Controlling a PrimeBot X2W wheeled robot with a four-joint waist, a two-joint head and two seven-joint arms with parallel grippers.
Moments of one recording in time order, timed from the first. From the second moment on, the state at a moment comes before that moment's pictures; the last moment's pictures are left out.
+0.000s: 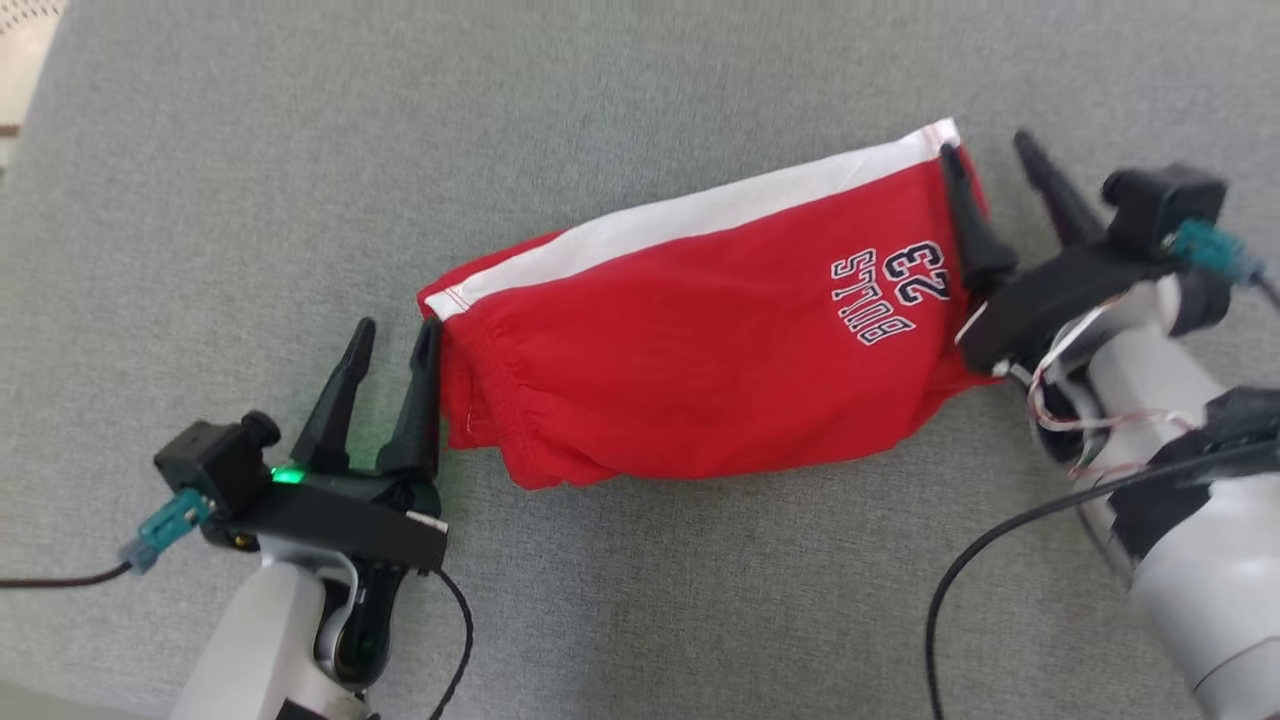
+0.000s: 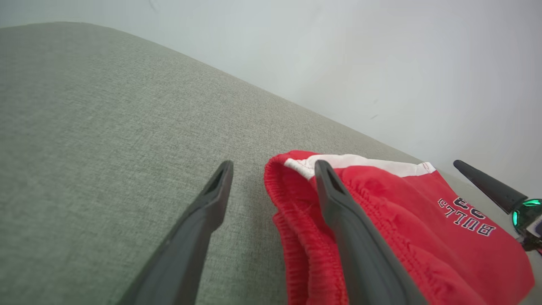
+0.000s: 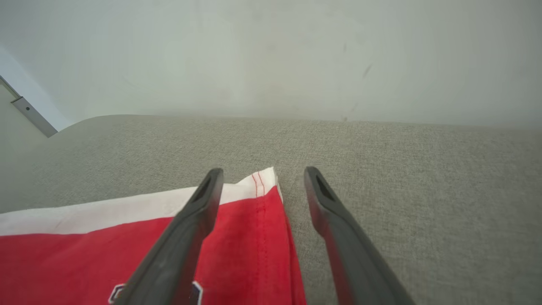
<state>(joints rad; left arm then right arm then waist) -0.55 0.10 -0.22 0.33 -0.56 -0.13 -0.26 -0.92 -0.37 0.65 0.75 0.64 0.13 -0.26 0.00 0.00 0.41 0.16</state>
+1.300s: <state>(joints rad) -0.29 0.06 -0.03 0.28 -0.35 -0.13 -0.26 -0.73 -0.26 0.34 1.02 0.44 0.13 -0.26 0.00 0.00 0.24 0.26</state>
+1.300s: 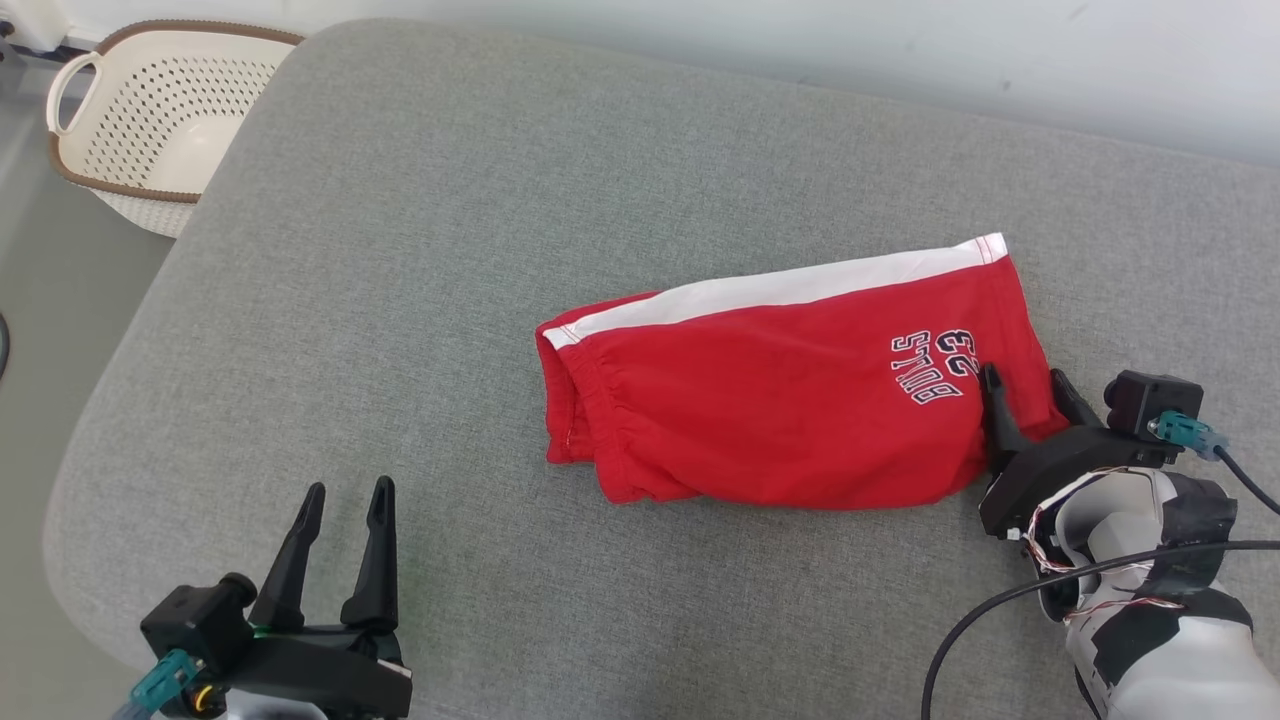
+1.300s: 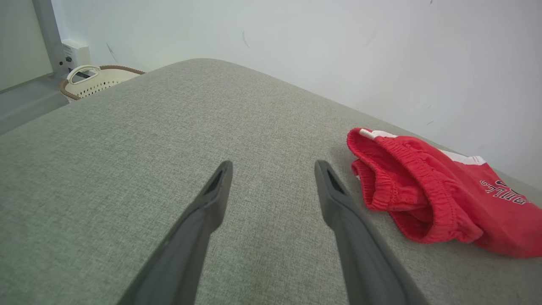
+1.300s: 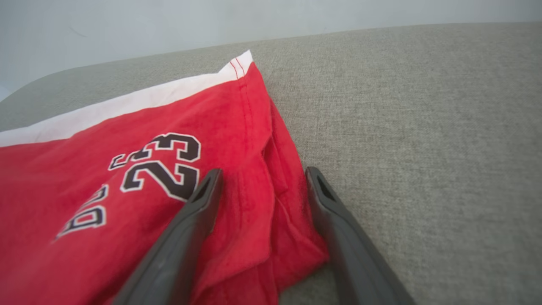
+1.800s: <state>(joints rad) -0.23 0.06 0.01 0.28 -0.27 -0.13 -0.26 -0.60 -0.22 0.22 0.90 0.49 0.13 -0.26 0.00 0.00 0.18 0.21</state>
